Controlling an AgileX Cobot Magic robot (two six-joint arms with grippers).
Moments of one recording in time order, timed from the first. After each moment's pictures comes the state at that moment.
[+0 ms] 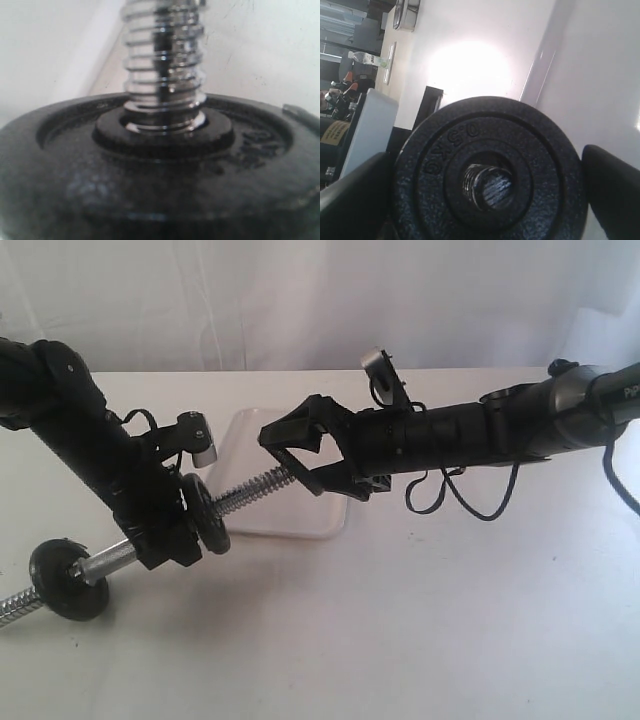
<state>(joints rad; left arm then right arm) -0.33 1.88 -1.22 -0.55 0.88 1.28 0.30 2.06 -1.20 1.70 0.93 -1.12</state>
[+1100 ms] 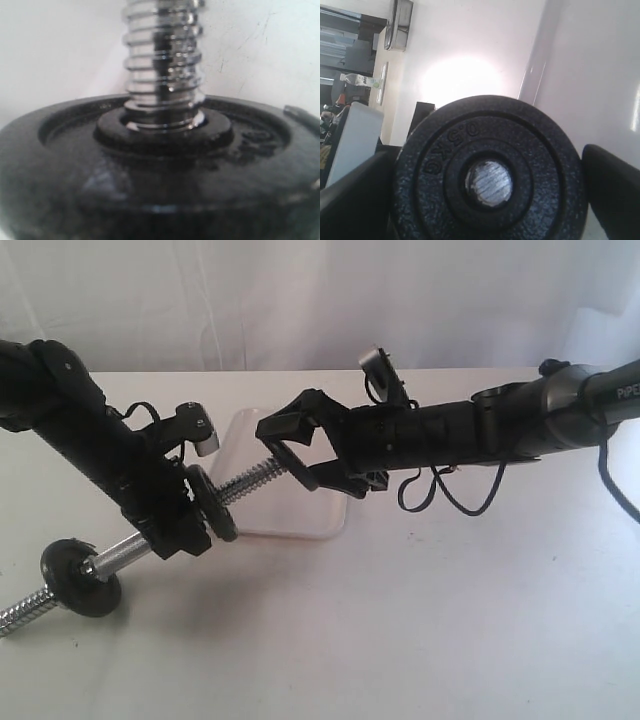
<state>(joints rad) -0.33 1.88 -1.22 -0.62 0.83 1.27 0.34 2.06 -1.21 1.75 0.84 -1.09</state>
